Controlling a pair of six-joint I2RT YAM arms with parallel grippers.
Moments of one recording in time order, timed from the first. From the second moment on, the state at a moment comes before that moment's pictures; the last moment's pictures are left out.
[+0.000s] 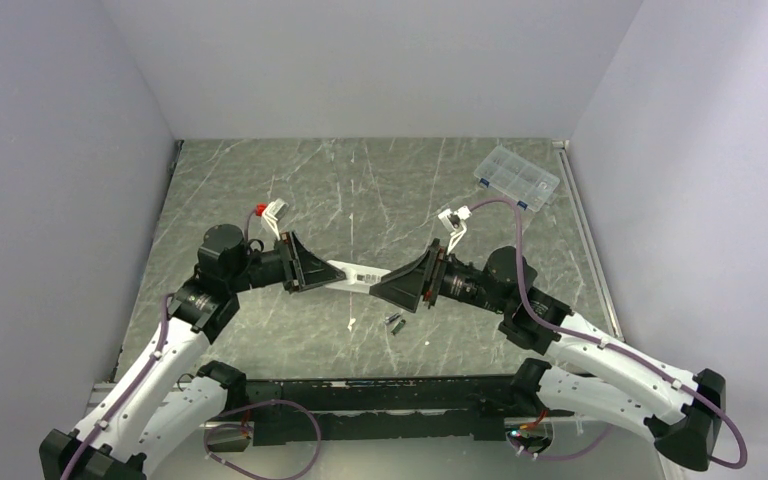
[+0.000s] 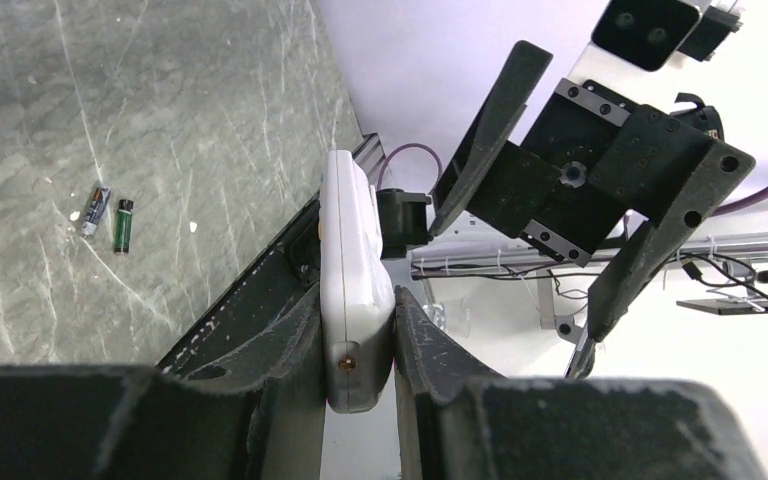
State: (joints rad) left arm -0.39 0.77 0.66 -0.10 0.79 -1.01; right arm 0.91 0.81 0.68 0.15 -0.31 0.89
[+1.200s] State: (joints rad) left arm -0.39 0.77 0.69 -0.17 0.79 -0.98; right arm 0.91 0.80 0.68 0.03 -0.24 0.87
